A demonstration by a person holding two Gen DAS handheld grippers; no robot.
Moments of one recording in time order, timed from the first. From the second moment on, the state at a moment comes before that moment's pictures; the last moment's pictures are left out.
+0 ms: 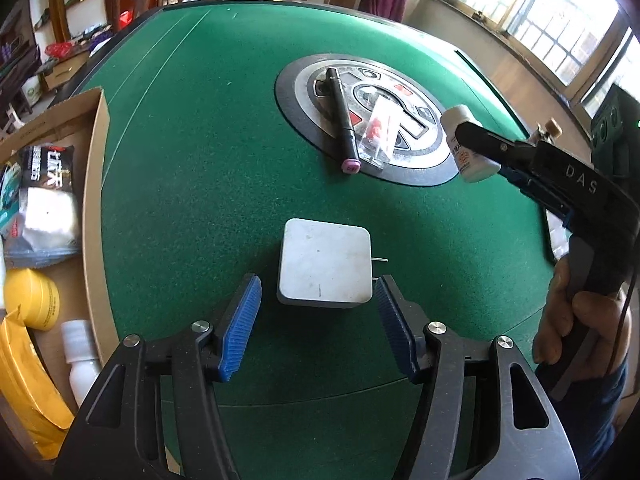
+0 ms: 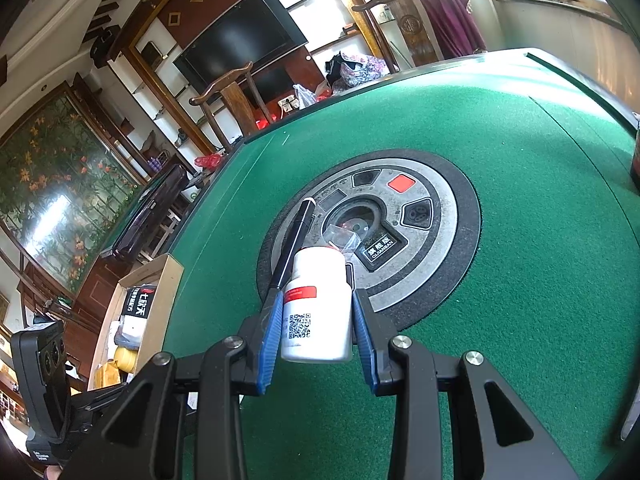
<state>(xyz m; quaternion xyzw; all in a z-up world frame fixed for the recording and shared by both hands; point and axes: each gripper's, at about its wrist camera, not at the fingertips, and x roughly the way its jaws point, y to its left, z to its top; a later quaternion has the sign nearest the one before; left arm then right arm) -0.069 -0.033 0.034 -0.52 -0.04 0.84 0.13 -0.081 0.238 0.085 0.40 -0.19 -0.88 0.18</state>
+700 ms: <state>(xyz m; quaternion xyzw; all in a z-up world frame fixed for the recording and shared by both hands) -0.091 -0.005 0.015 -0.47 0.02 0.87 0.11 -0.081 0.237 0.086 0.40 -0.19 -0.88 0.19</state>
